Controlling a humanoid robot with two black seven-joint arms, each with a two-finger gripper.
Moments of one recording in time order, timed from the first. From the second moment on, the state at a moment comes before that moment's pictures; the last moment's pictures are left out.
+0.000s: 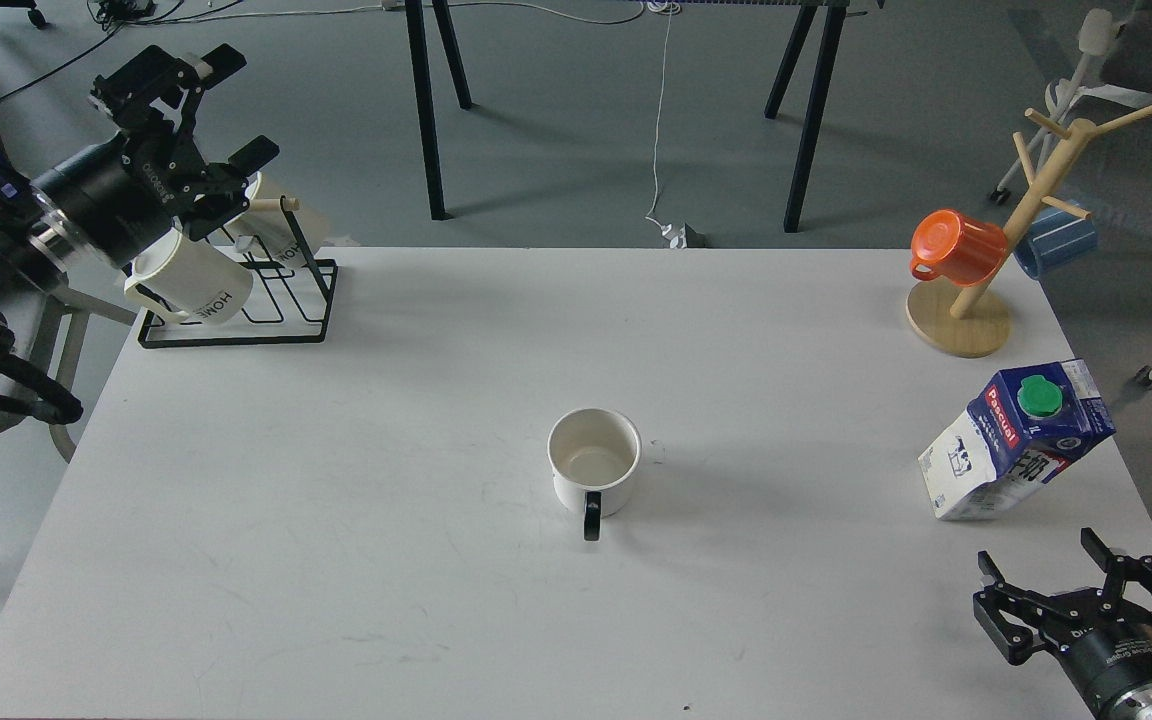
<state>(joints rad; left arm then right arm) -0.71 0.77 -0.63 -0.97 0.54 -0.49 -0.49 -0.08 -0.82 0.55 1.44 0.78 0.49 0.49</state>
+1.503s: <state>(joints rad) -0.64 0.77 -0.64 -0.95 0.54 -0.49 -0.49 0.13 -0.67 0.54 1.27 0.80 0.49 0.49</state>
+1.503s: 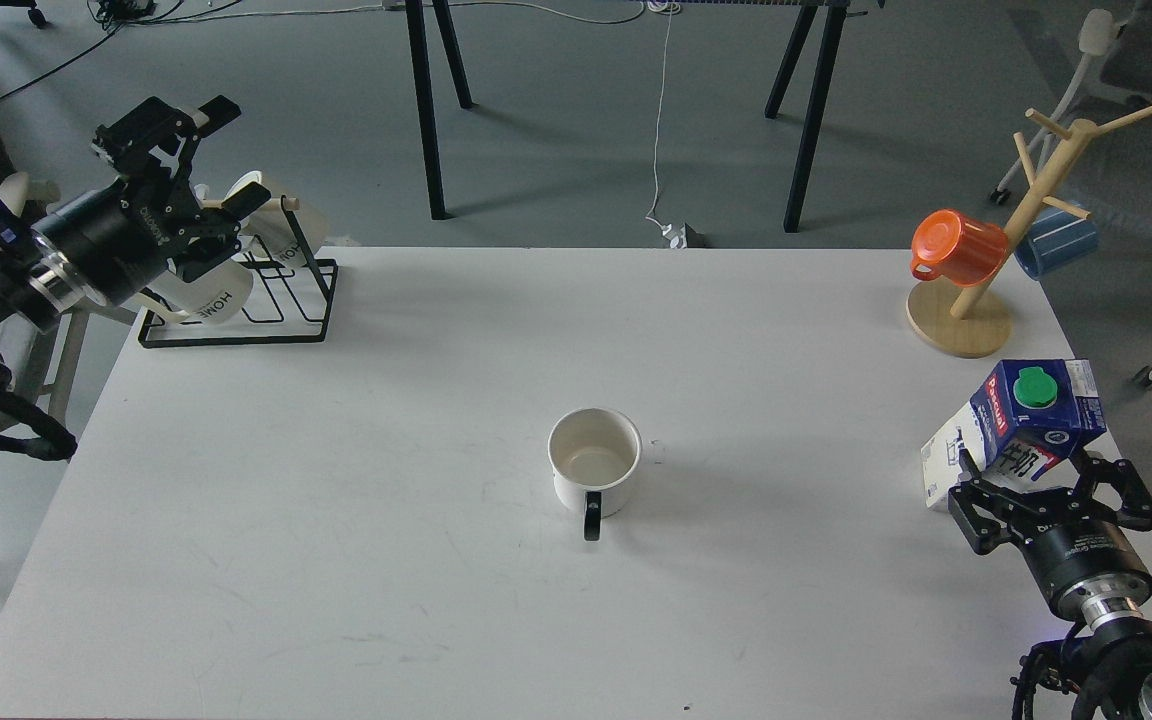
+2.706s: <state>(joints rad) -0.60 0.76 -0.64 -0.93 0.54 -0.49 -0.49 0.14 -0.57 0.57 1.31 0.70 0.49 0.49</state>
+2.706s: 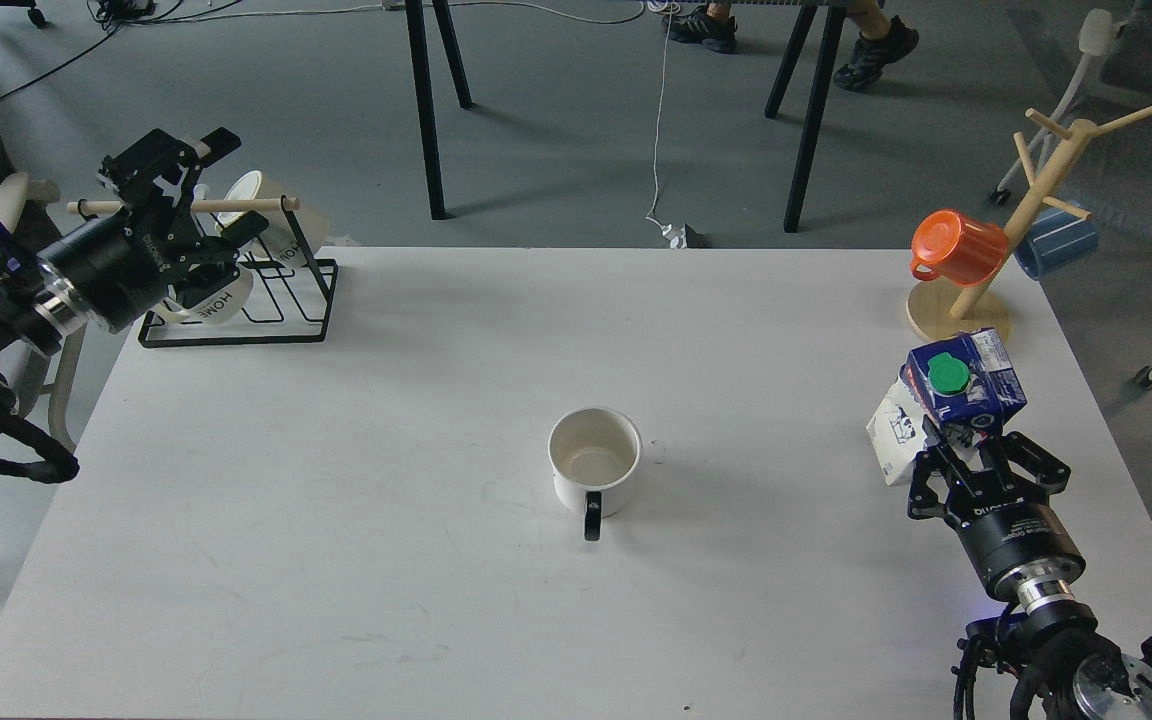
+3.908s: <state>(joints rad) -0.60 0.76 -0.64 -0.91 0.54 -0.49 -0.49 0.15 -0.23 0.50 1.30 0.40 0.49 0.49</state>
